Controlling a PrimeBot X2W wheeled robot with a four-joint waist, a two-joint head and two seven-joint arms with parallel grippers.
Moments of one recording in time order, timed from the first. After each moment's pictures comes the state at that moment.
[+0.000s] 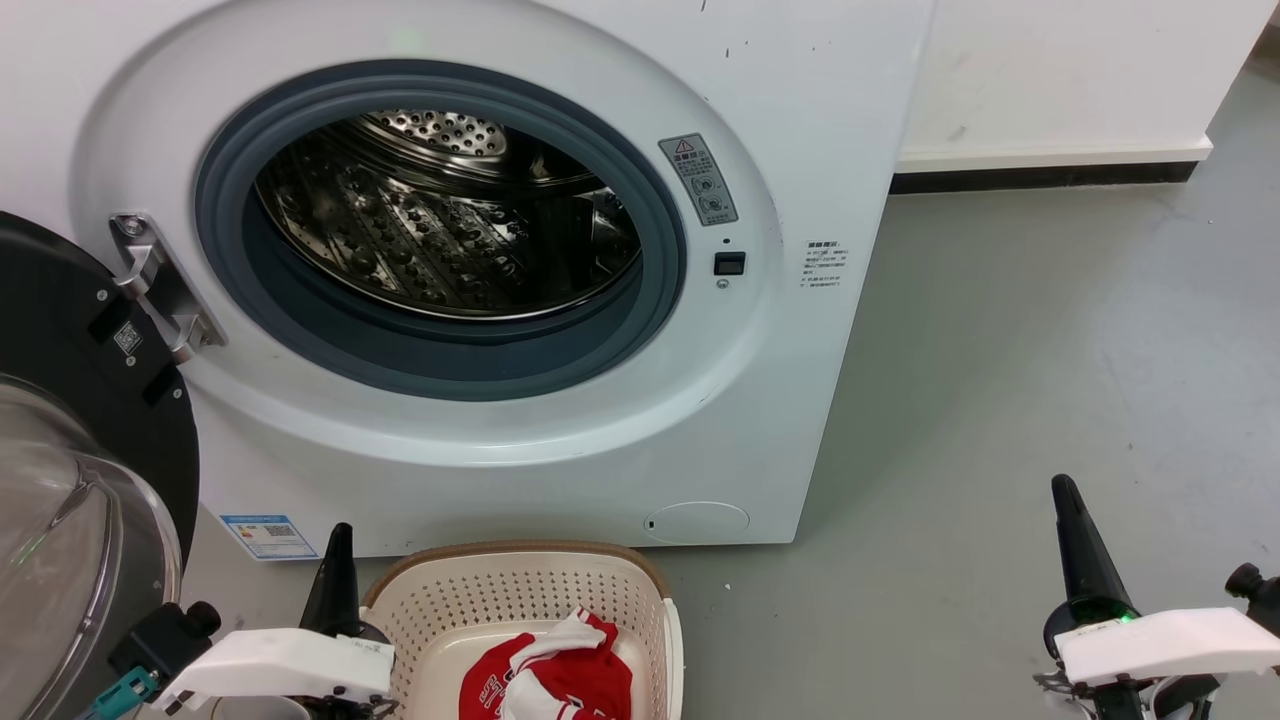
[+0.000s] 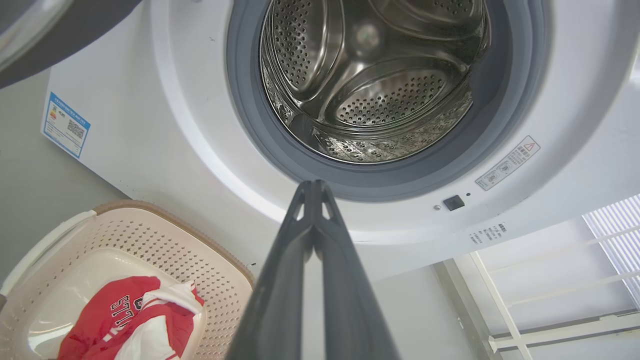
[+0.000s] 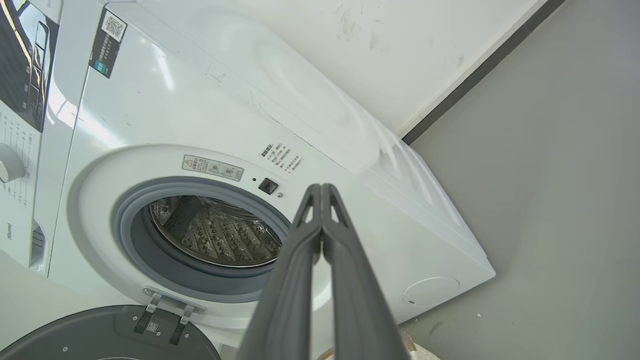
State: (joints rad) left arm -0.01 0.05 0.07 0.19 -0.89 -0.05 -0.06; right arm 0.00 -0.08 -0.01 0.13 0.97 0.13 -0.10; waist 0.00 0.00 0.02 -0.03
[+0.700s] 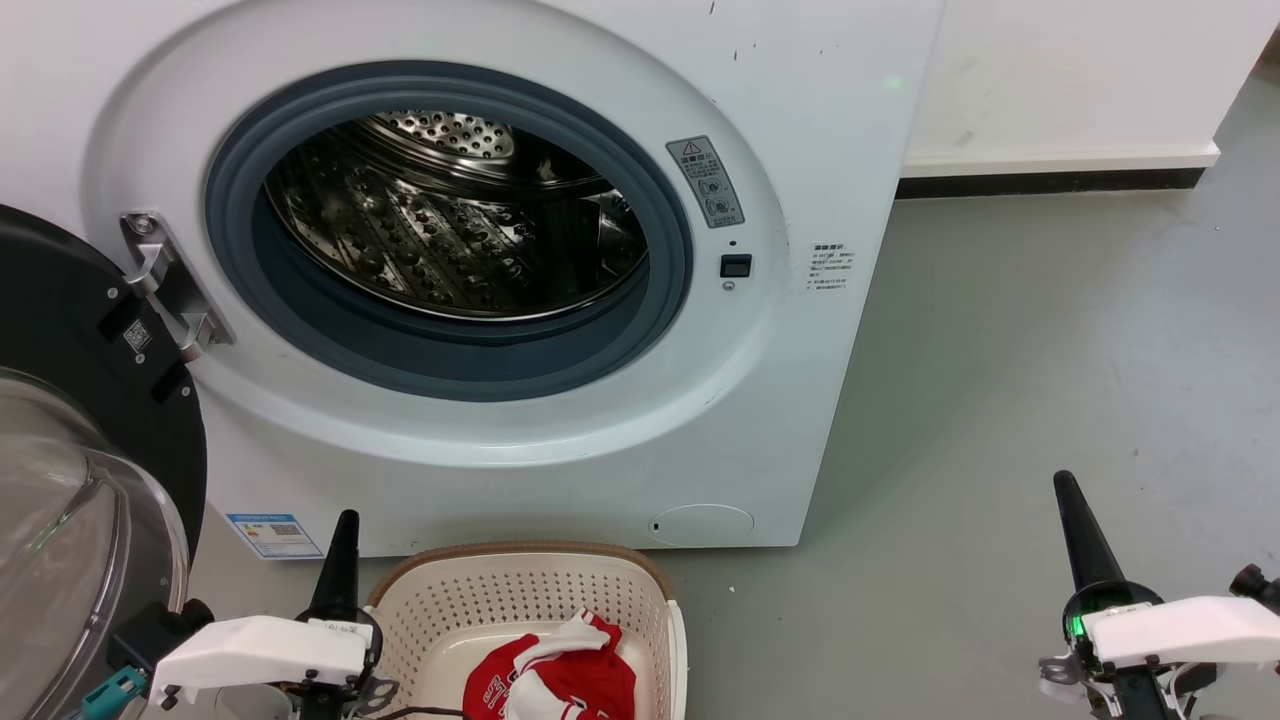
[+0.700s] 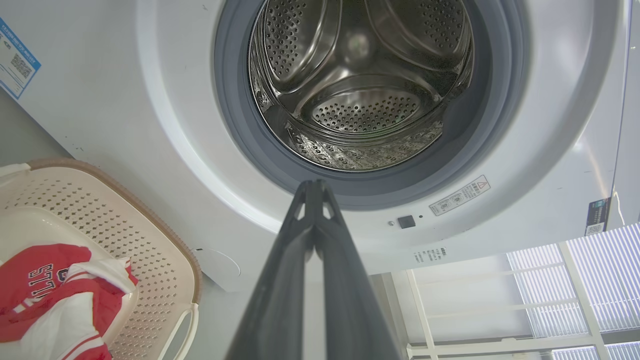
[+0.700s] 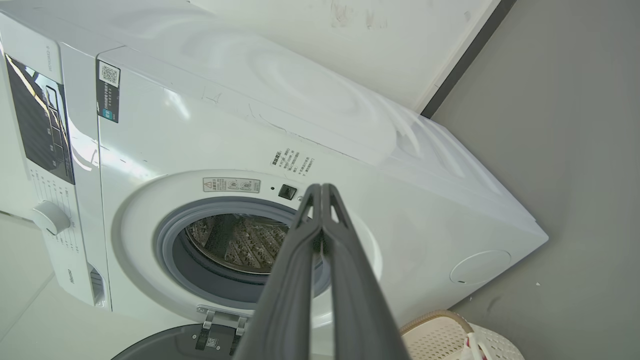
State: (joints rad) left arm -0.05 0.05 0.08 0.21 -1.14 -0.08 0.00; right arm -0.03 -0.08 -0.03 0.17 1.20 0.13 -0.04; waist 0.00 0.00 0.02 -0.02
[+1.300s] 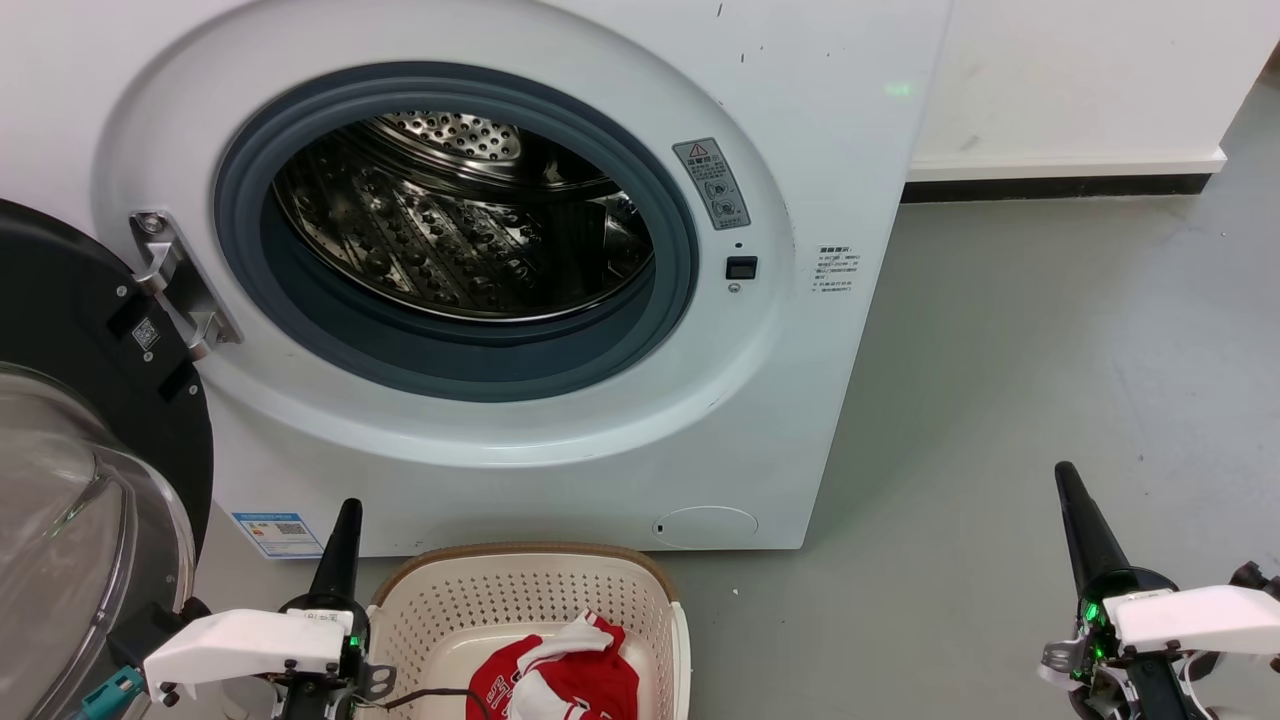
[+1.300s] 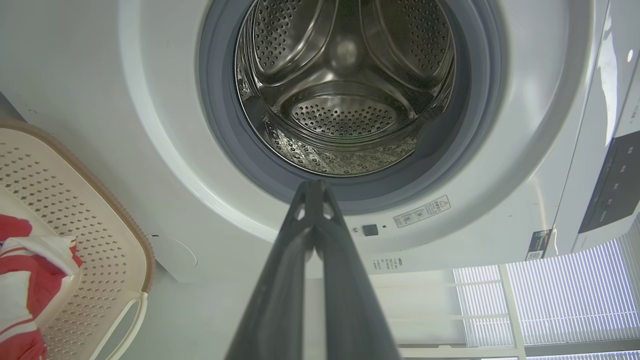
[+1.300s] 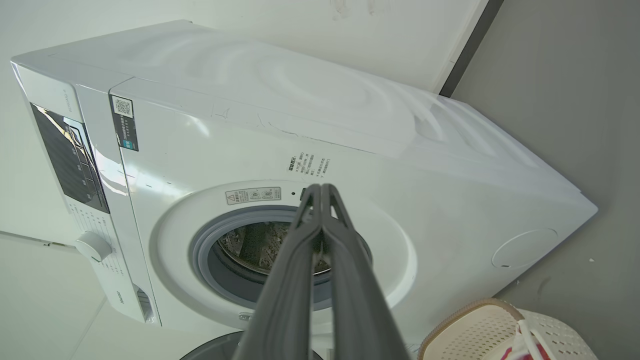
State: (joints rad) left arm -0.07 0.05 0.10 0.22 -1.31 -0.10 0.04; right arm -0.06 -0.08 -0.04 0.20 1.37 0.13 0.00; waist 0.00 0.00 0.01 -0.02
